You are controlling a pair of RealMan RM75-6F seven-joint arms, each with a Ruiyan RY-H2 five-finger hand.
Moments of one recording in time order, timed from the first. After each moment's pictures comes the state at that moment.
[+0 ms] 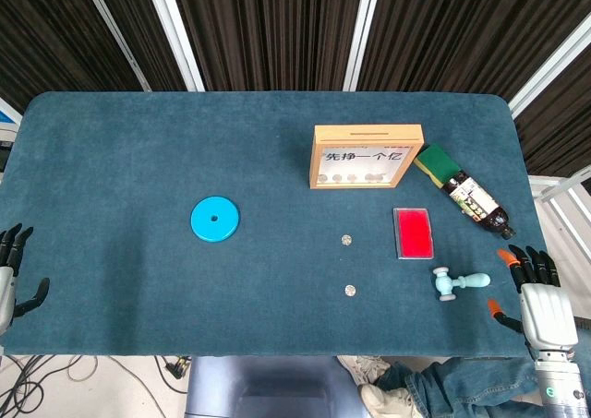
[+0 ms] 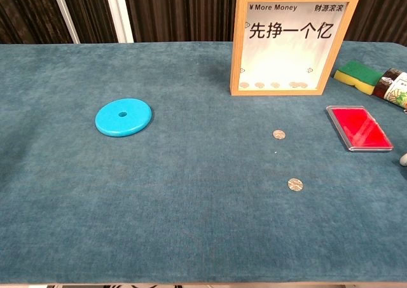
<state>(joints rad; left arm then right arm) -0.07 -1.13 -0.08 -1.68 1.34 1.46 0.12 0.07 -1.22 0.06 -1.58 -1.45 1.50 -0.05</state>
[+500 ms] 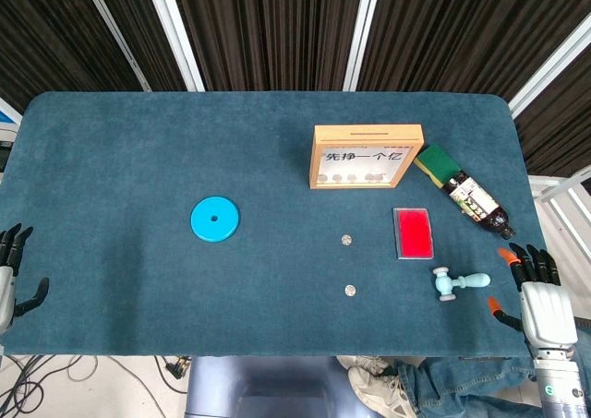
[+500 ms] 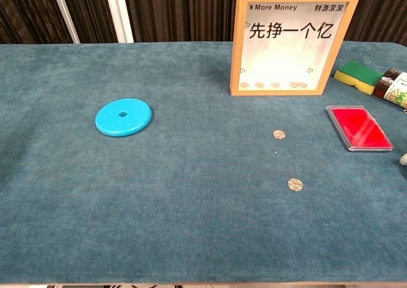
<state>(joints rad) -0.07 -1.13 -0.08 -1.68 1.34 1.46 0.13 0.07 -1.23 0.08 -1.58 -1.44 1.50 -0.05</state>
